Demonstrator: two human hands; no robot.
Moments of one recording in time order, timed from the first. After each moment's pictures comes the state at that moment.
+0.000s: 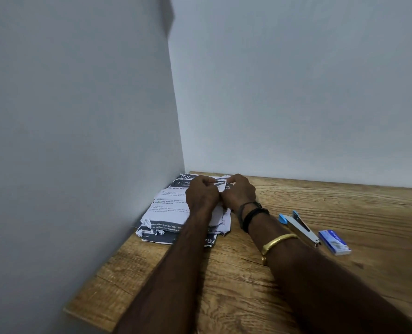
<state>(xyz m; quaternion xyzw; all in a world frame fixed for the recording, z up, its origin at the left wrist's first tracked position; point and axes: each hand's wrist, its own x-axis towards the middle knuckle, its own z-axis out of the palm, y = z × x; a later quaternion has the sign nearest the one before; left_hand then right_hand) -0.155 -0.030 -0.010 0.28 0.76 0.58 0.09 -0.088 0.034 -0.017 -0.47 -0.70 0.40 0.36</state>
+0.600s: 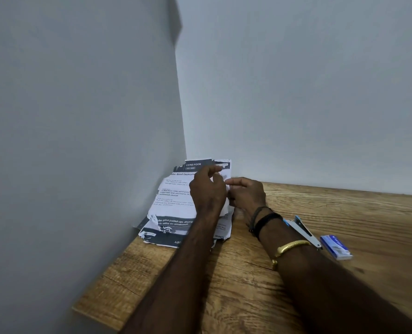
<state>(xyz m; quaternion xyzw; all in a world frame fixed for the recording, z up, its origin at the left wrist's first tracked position) -0.140 -0.040 0.011 0.34 0.68 0.65 -0.03 -0.081 0.038 -0.021 -0.39 -0.57 0.58 0.44</state>
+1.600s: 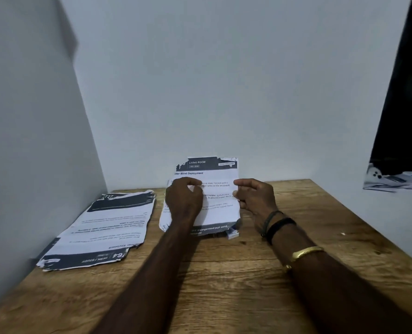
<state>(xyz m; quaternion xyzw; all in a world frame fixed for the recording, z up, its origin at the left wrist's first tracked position) -0.010 0.005 0.005 0.47 0.67 0.58 0.03 0.158 0.065 -0.013 -0.41 -0.50 0.54 0.55</state>
